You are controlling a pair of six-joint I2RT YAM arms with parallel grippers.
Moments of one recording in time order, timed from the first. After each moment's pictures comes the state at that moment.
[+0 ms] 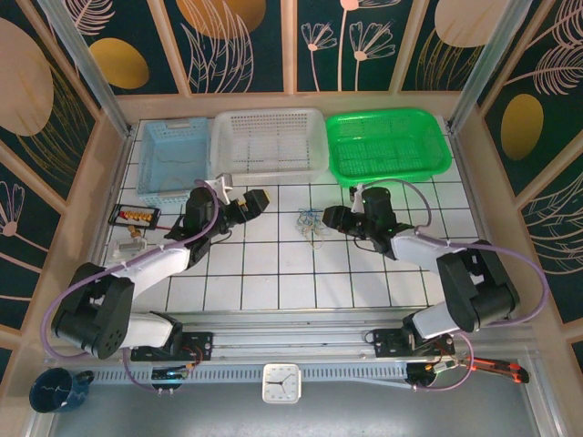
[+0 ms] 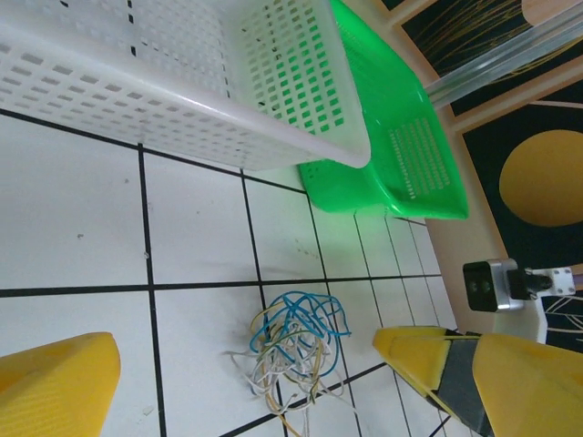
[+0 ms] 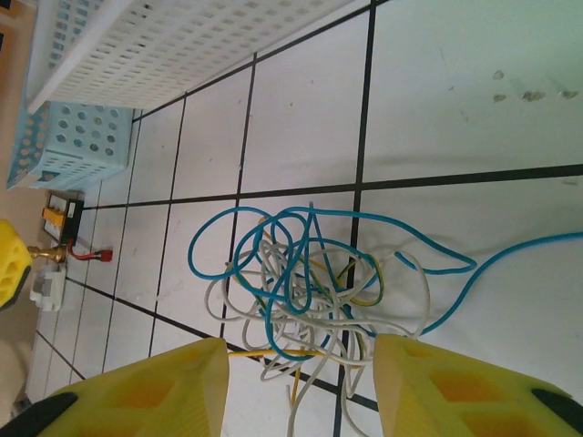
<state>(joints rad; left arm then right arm) -0.43 1.35 0.58 0.40 0.32 -0.85 0.41 1.46 0.60 0.23 -0.41 0.68</state>
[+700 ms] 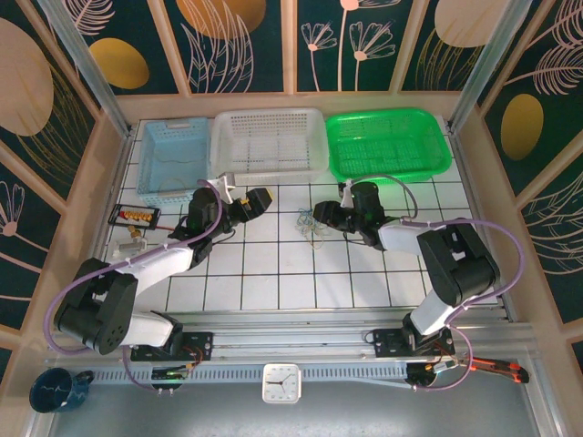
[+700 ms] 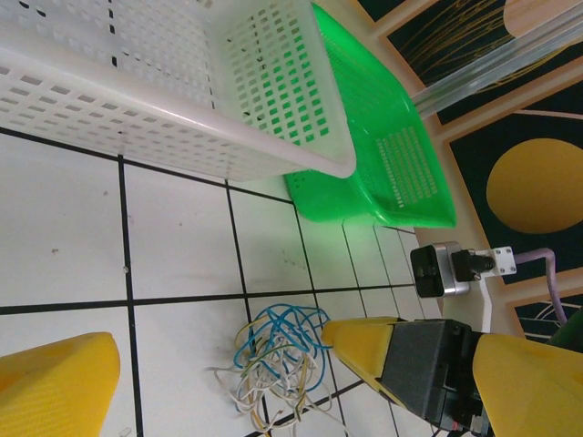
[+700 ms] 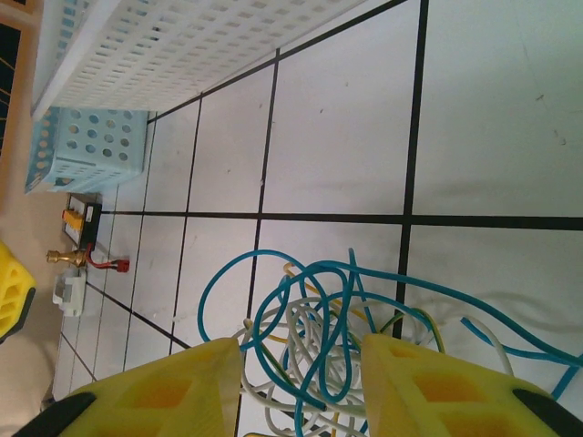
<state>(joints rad) -0.45 1.37 0.58 0.46 0.30 -0.87 0.45 1.63 0.68 0.34 -0.45 0.73</state>
